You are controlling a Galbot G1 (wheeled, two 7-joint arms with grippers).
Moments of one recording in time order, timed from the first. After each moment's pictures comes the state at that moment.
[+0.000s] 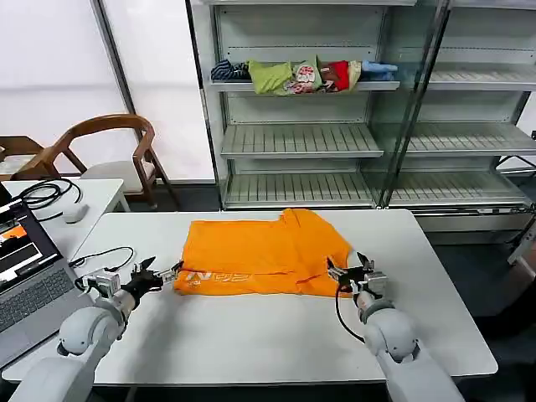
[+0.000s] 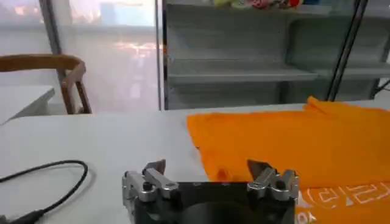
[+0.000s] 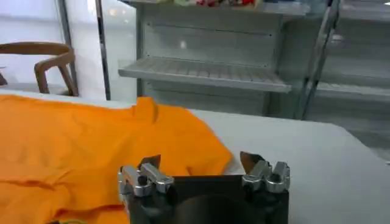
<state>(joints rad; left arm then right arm) 1.07 -0.93 -0.40 -1.63 -0.63 0.37 0.11 -1.09 1.17 0.29 1.82 0.36 -0.48 0.19</state>
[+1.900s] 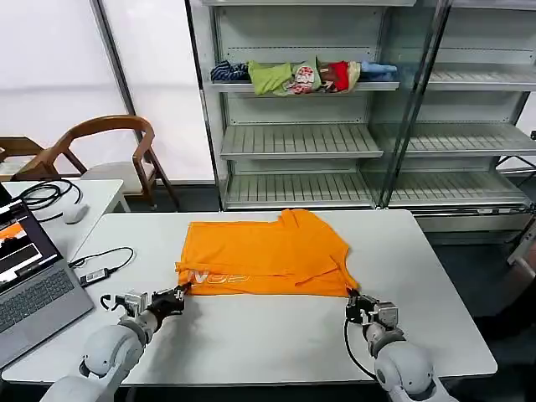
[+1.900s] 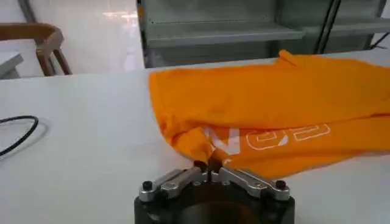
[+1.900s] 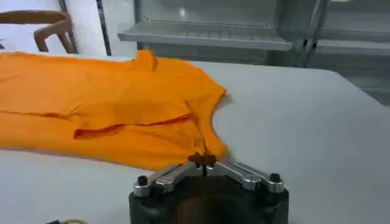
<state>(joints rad) 1.13 -0.96 -0.33 -1.71 -0.59 0.51 0.01 -1.20 1.14 0.31 1.86 0.42 -0.51 0.19</state>
